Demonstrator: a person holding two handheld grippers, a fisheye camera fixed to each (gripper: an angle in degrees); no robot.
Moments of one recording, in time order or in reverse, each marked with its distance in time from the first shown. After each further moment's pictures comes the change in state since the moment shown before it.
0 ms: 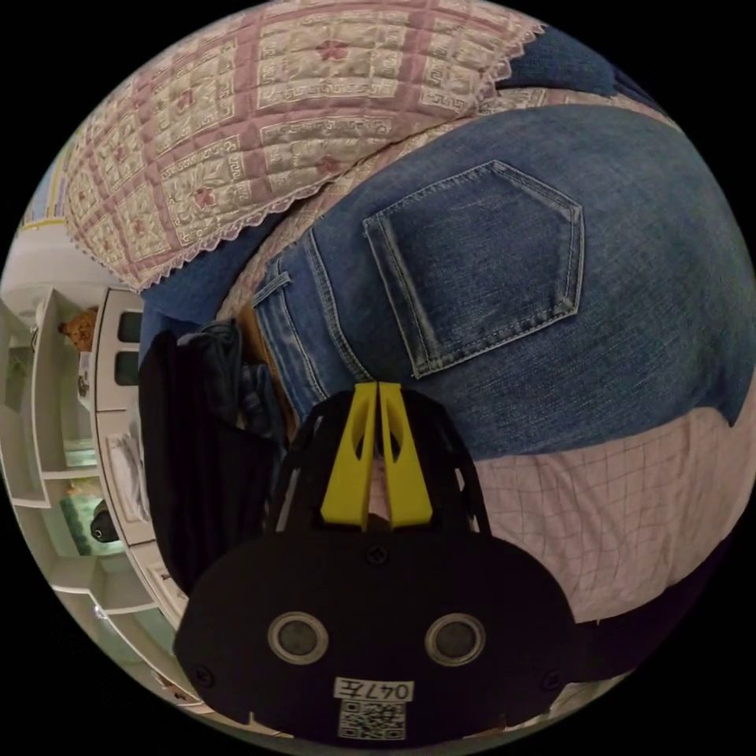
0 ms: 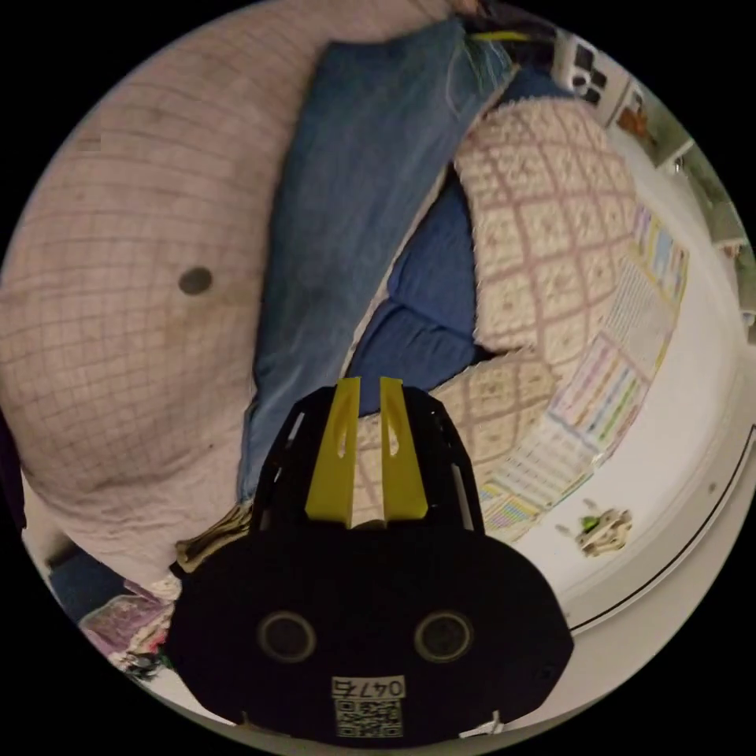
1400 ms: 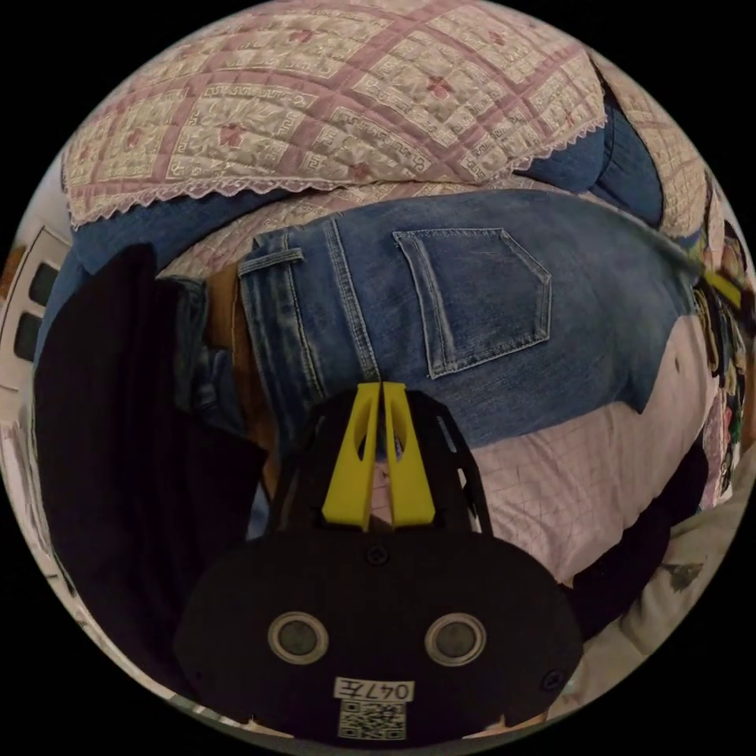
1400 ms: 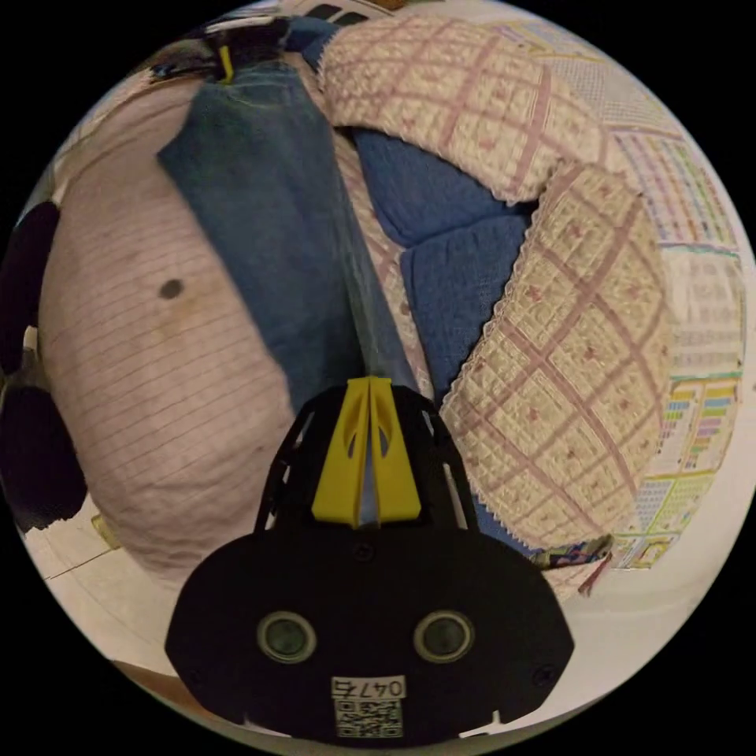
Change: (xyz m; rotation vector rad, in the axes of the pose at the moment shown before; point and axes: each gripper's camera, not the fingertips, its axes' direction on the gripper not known) left arm -0.100 0.106 0.177 0.176 0.501 -0.110; right arm 0.010 0.376 0.067 0.204 -0.588 0.532
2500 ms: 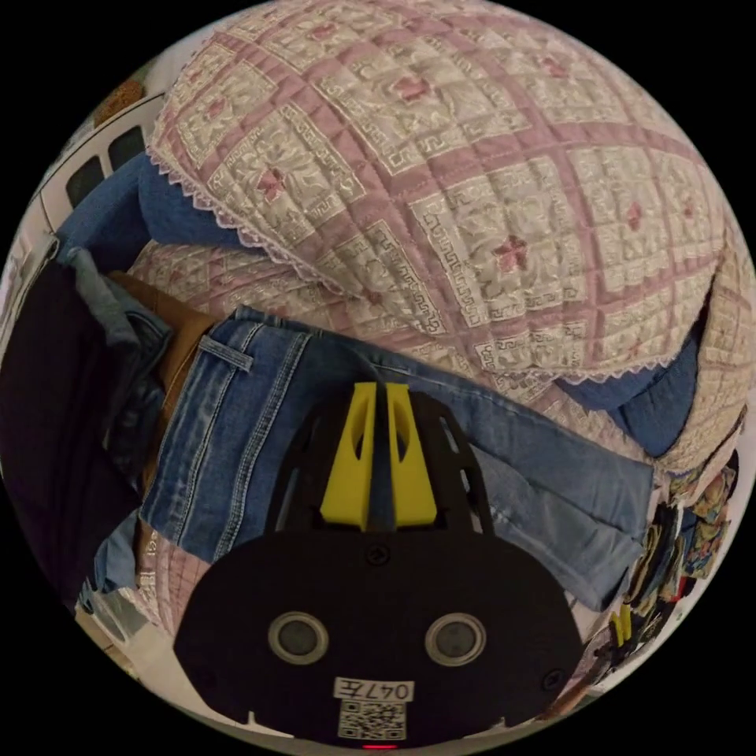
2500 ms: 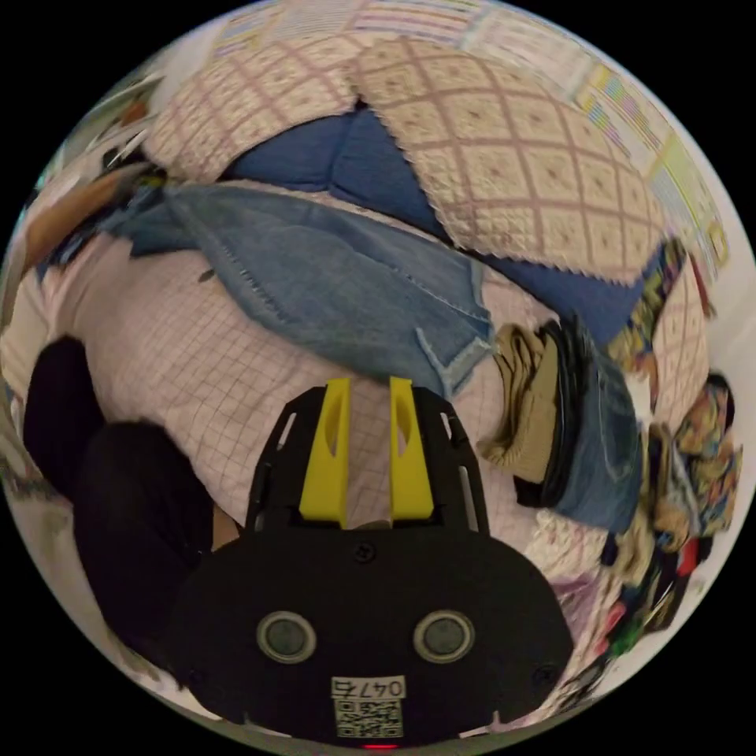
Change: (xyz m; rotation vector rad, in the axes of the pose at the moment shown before) left arm 0.083 0.108 0.081 0.251 0.099 -0.544; right arm 0.016 0.390 -0.217 -0.019 -0.244 0.806
